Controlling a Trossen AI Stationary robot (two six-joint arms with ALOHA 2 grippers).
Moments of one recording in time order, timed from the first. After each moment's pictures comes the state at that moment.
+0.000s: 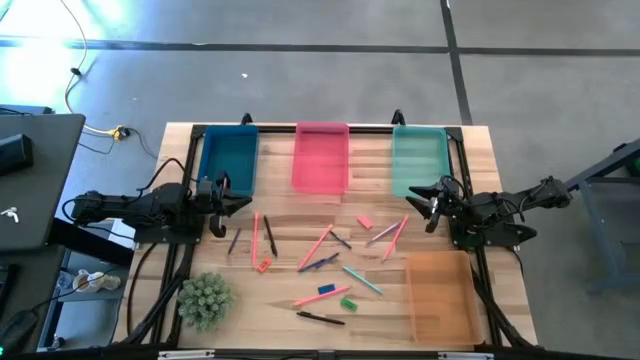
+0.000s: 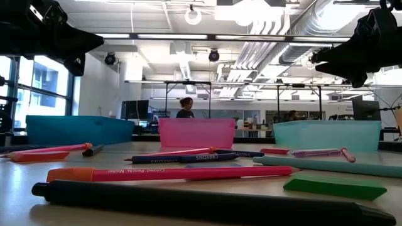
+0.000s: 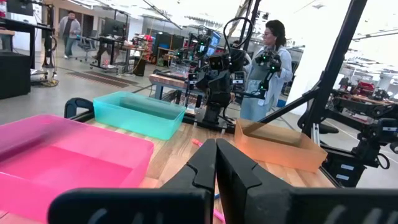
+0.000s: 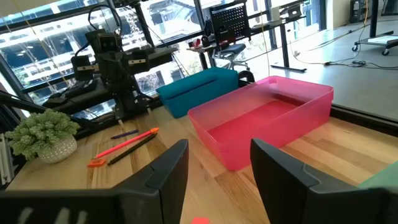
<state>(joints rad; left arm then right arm) 0.08 0.05 0.01 0.12 -0.14 -0.20 0.31 0.01 0.07 -0.12 0.68 0.31</state>
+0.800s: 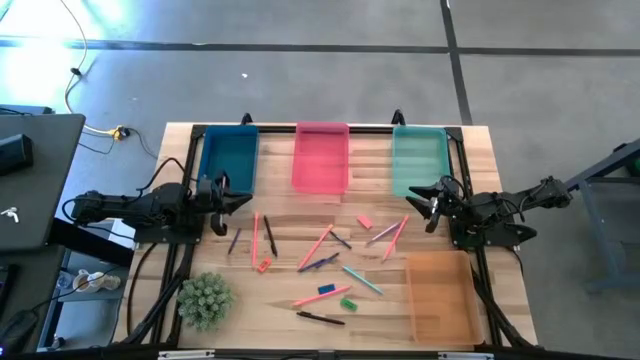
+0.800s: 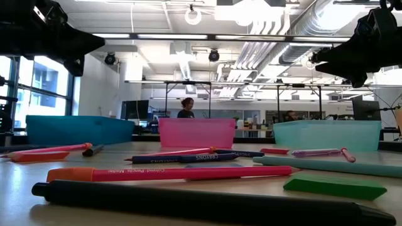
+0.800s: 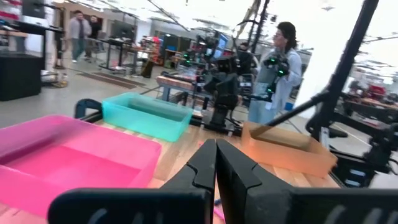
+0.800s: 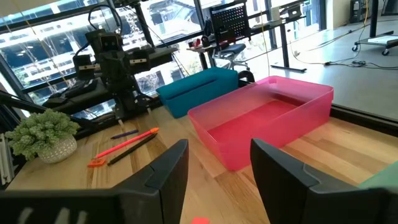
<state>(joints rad) 0.08 0.05 0.01 0.12 -0.19 -0.20 0.31 0.01 0.07 -0.12 0.68 0.31</state>
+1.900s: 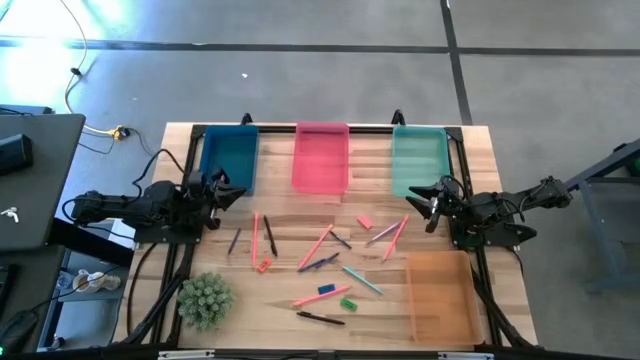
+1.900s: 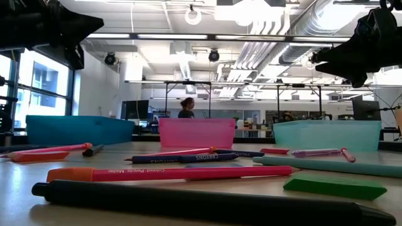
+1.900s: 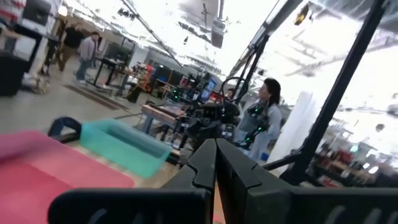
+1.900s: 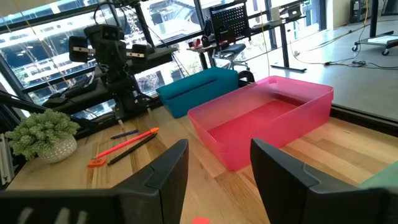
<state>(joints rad) 0.08 0.05 0.01 0.30 -0.20 -0.39 0.31 0.01 0.07 -0.12 0.68 0.31</state>
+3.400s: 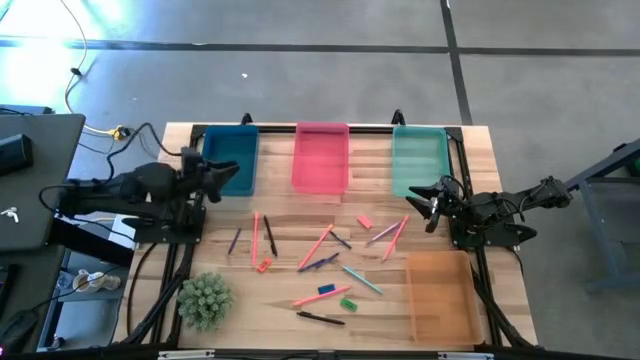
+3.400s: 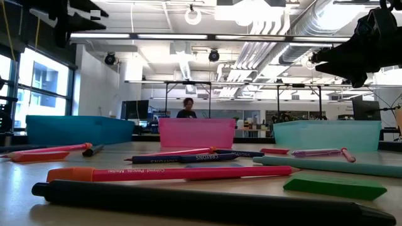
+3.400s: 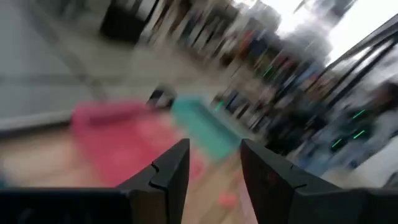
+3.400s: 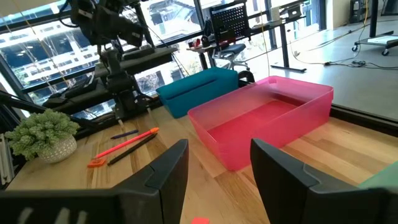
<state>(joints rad) 0.08 0.36 0.56 -0.42 -0.55 -0.68 0.31 0.01 0.07 -0.12 0.68 0.31</state>
